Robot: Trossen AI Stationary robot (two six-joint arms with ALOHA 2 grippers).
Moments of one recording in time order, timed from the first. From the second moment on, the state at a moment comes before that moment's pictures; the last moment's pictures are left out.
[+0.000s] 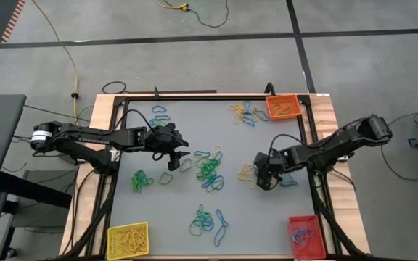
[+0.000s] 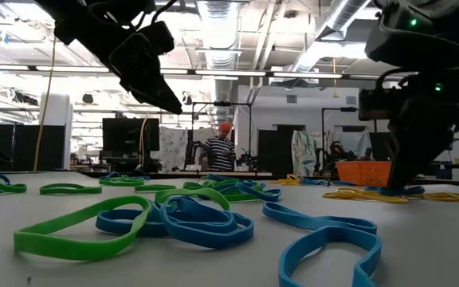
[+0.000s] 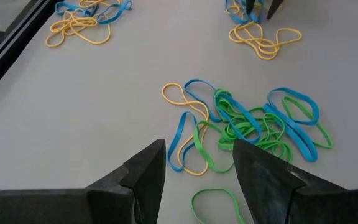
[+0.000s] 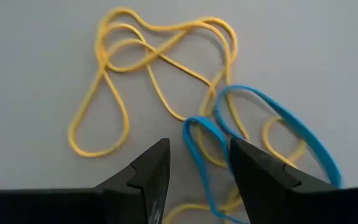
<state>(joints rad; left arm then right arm) 0.12 1.23 0.69 -0.12 -0.07 -0.03 0.18 1.30 0.50 -0.32 0.13 0.62</state>
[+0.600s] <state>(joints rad) 0.12 1.23 0.69 -0.12 -0.07 -0.03 0.19 1.29 0.47 -0.28 0.11 0.55</state>
